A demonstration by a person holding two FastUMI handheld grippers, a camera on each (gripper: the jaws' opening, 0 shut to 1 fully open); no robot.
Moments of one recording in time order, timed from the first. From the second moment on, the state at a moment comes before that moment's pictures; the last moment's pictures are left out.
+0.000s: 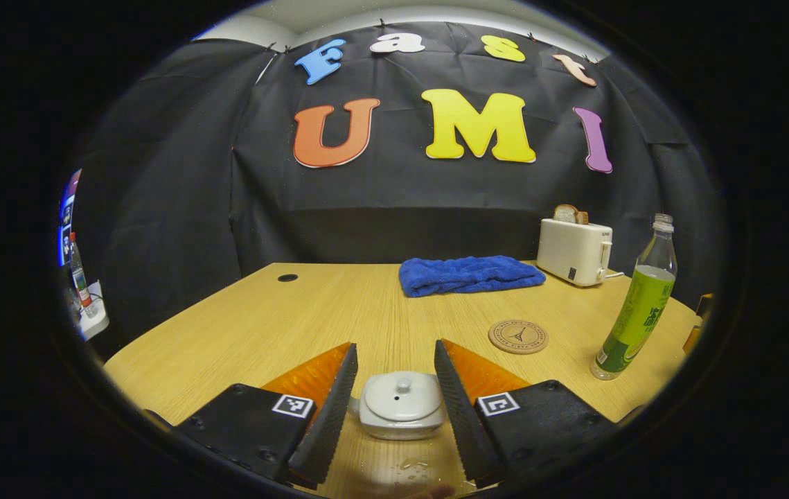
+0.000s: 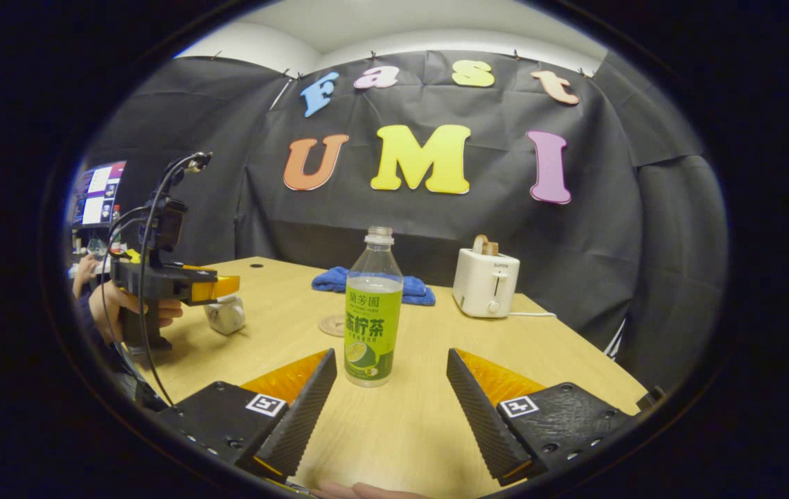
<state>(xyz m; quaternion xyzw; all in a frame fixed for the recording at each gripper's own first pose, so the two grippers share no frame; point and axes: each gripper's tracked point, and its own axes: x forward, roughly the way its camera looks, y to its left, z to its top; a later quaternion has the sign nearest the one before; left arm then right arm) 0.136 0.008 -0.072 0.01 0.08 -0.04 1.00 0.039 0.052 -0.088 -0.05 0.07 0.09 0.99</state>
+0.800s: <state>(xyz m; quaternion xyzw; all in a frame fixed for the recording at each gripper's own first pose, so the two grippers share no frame) 0.139 0.008 -0.068 0.02 0.09 -0.04 0.99 0.067 0.072 -0.094 -0.01 0.08 0.12 0.99</state>
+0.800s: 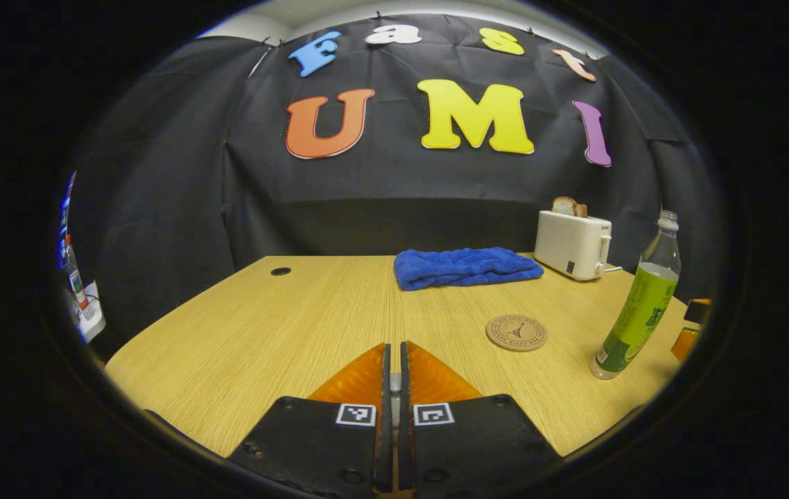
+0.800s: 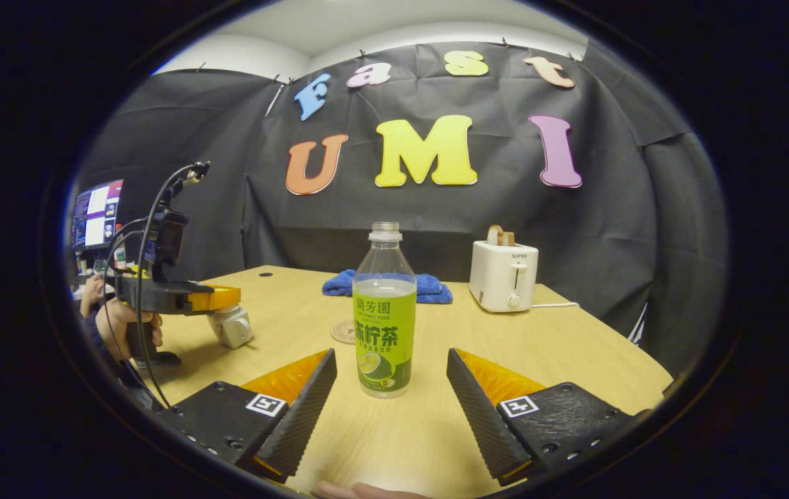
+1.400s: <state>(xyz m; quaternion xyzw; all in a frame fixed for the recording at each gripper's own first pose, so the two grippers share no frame) 0.095 0.006 -0.022 0.04 0.05 -0.05 1.00 0.121 0.091 -0.108 0.04 0.12 0.14 0.98</state>
